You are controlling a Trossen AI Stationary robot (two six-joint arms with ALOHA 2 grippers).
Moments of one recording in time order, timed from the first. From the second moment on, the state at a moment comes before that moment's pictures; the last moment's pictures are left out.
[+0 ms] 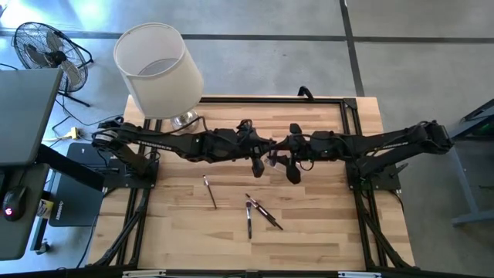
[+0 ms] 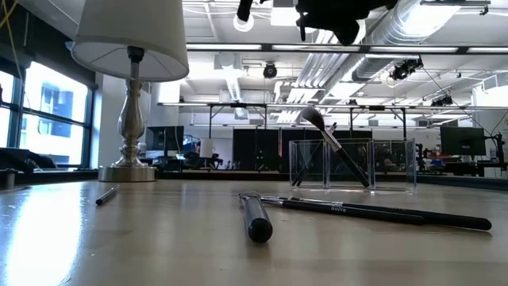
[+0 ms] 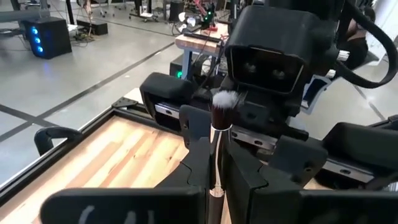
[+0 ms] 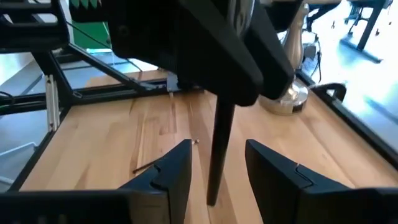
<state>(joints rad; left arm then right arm) -0.09 1.60 1.35 0.11 -0.35 -0.21 0.08 1.18 0.83 0.08 0.16 0.14</state>
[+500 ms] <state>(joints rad) -0.09 1.60 1.35 0.11 -0.36 -0.20 0.06 1.18 0.83 0.15 0.18 0.08</state>
